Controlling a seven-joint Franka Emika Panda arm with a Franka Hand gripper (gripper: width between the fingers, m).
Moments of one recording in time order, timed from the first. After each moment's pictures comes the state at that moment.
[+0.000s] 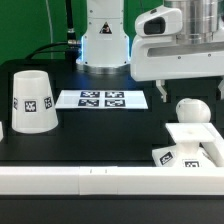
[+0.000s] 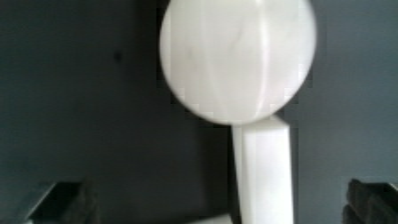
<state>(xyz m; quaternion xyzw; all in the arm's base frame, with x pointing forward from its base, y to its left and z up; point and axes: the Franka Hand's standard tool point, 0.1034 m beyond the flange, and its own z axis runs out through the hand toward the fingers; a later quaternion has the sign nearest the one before) 0.527 0.119 0.071 -0.99 0.09 0.06 0.06</state>
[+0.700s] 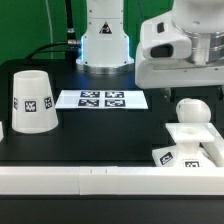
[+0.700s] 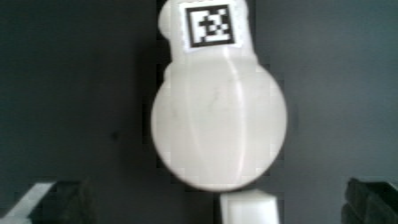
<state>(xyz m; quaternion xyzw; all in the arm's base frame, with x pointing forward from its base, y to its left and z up) 0.517 0.129 0.064 -0.96 0.05 0.26 0.08</state>
